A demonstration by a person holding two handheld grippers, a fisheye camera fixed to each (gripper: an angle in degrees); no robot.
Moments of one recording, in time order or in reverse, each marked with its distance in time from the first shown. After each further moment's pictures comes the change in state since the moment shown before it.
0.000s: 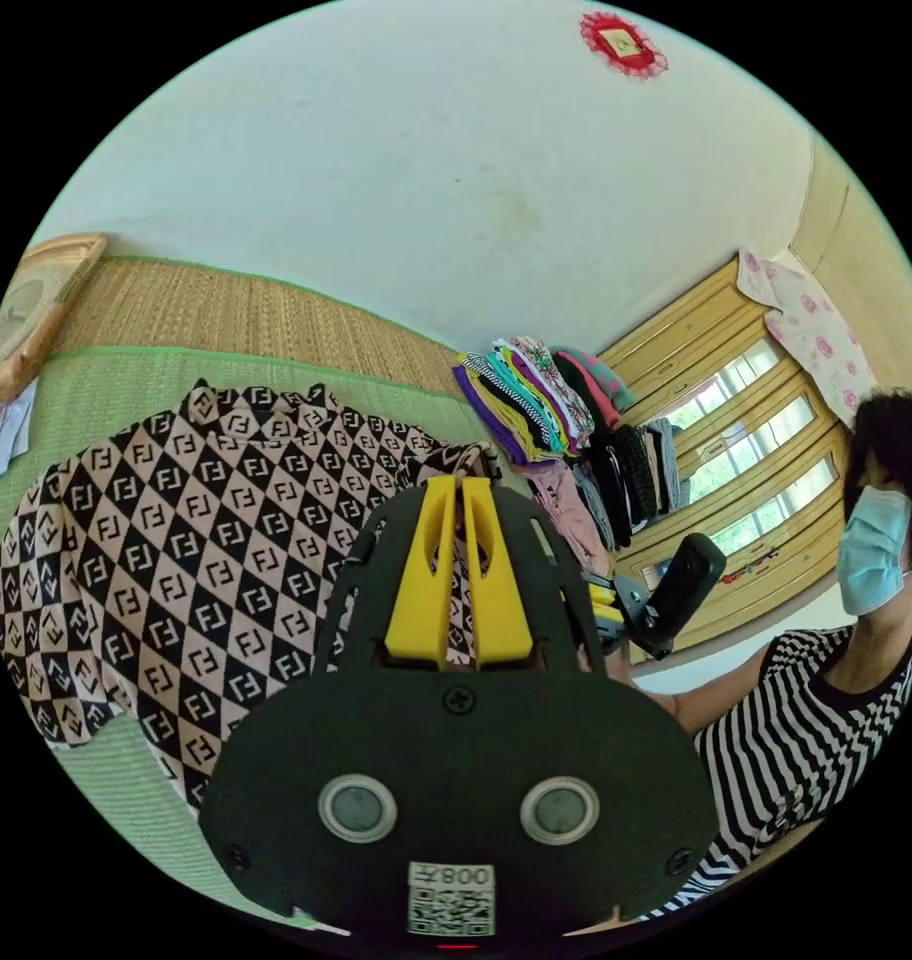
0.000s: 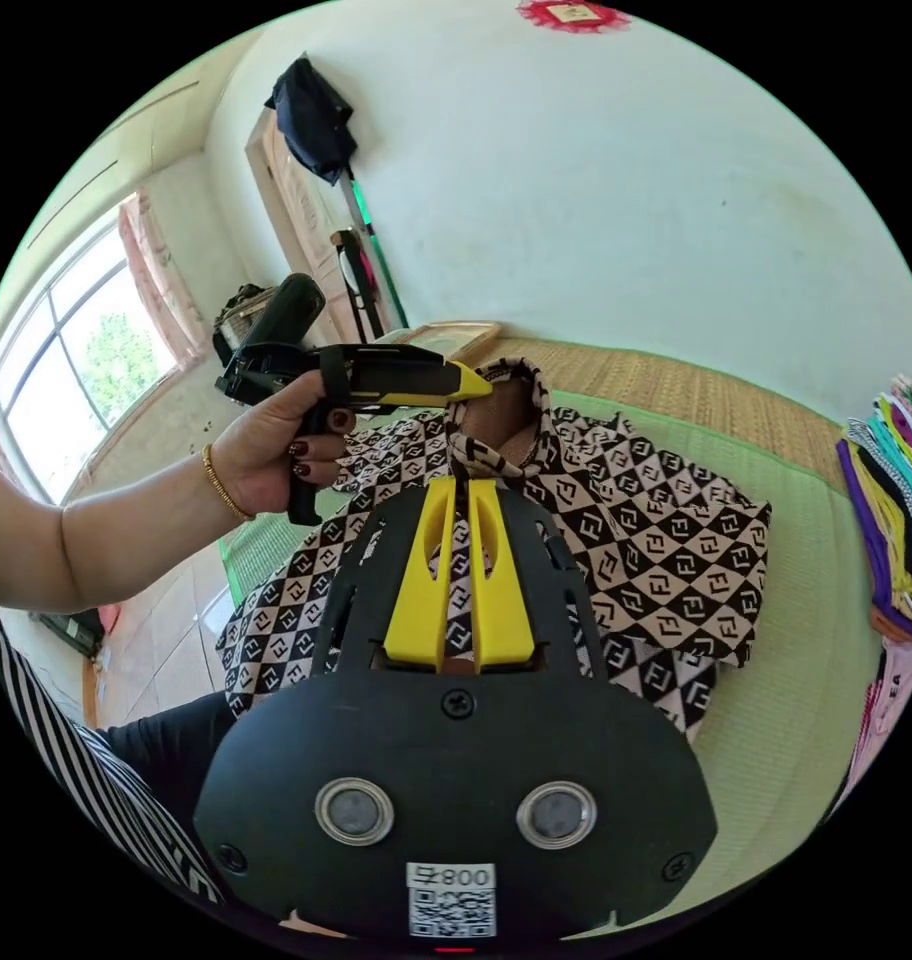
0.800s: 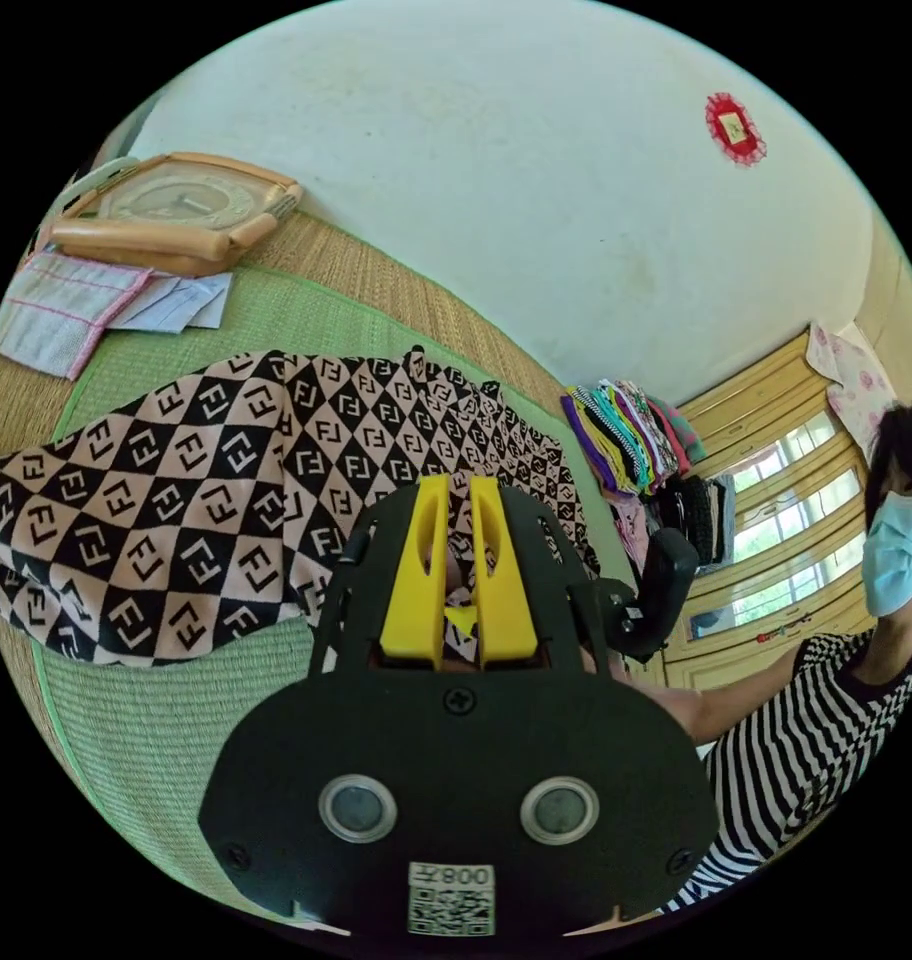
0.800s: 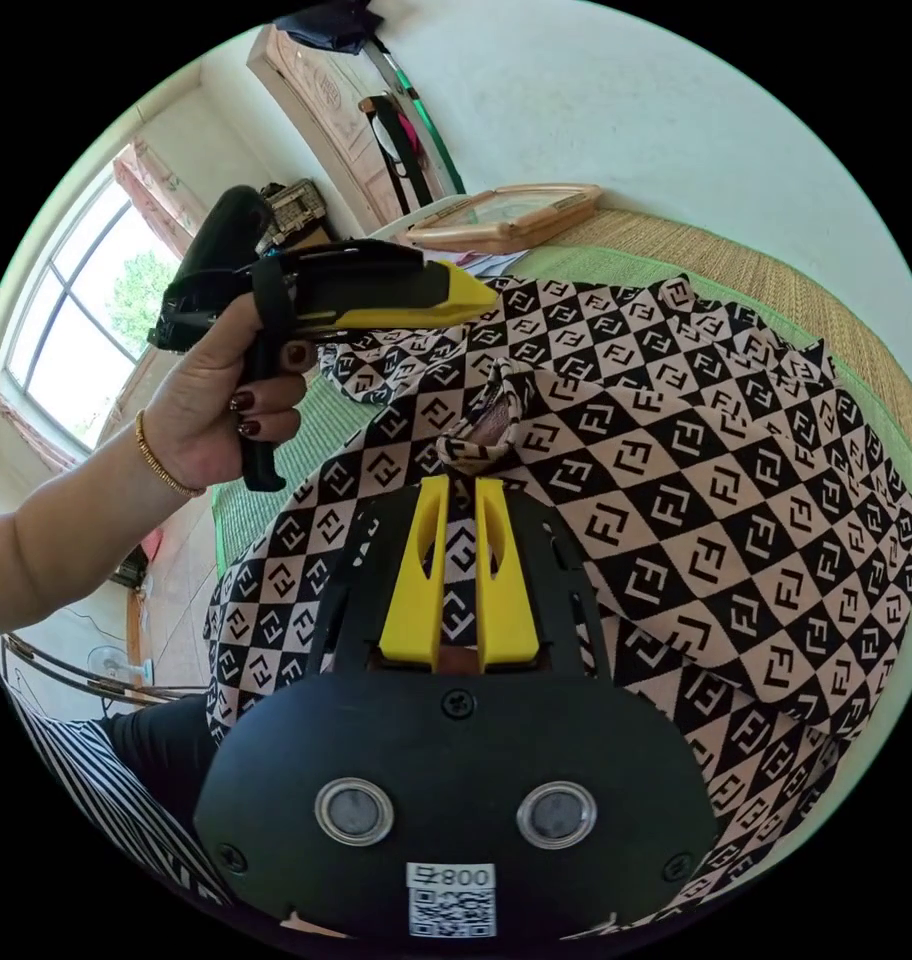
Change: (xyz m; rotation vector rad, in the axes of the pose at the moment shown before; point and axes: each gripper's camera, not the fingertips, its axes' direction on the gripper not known) left arm -0.151 0.061 -0.079 0.083 -0.158 -0.182; right arm -0.048 -0.011 0.215 -0.331 -0.168 -0.075
